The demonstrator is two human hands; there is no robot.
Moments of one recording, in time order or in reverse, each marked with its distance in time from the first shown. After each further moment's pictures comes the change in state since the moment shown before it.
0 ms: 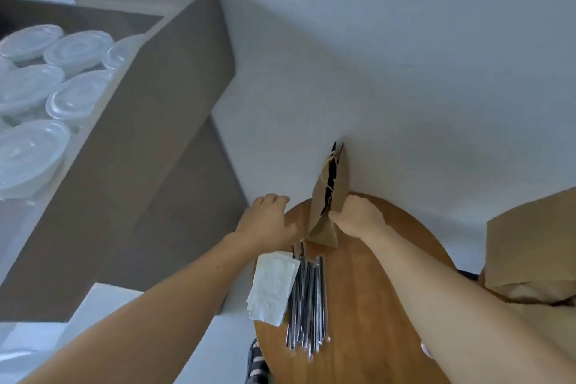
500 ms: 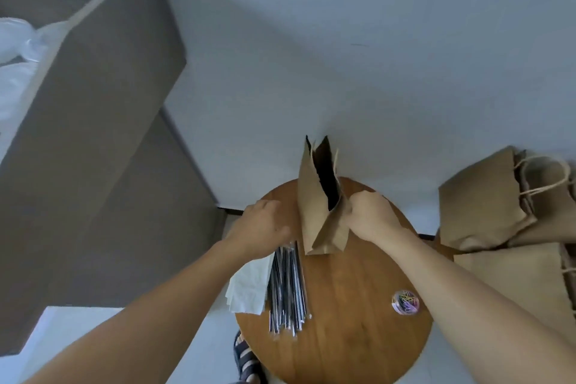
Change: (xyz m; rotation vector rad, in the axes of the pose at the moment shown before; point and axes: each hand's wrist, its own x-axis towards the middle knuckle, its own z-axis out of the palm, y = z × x) left_hand -0.004 0.017 0.033 -0.130 -0.095 0.103; right_hand -0.059 0.054 -0.019 -0.087 0.162 -0.006
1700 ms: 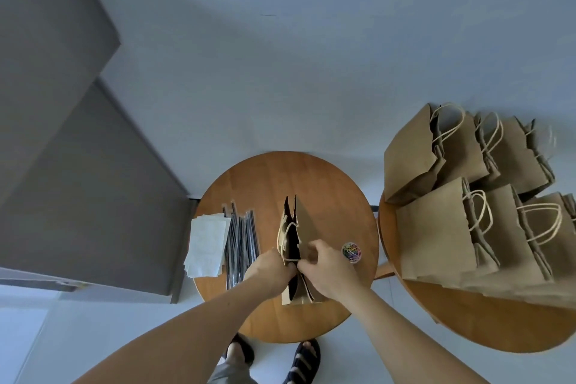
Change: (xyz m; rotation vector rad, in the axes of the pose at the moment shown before) left_hand -0.091 0.099 0.181 -0.120 -0.244 -0.190; right_hand -0.179 0.090 0.095 0.408 -0.128 0.139
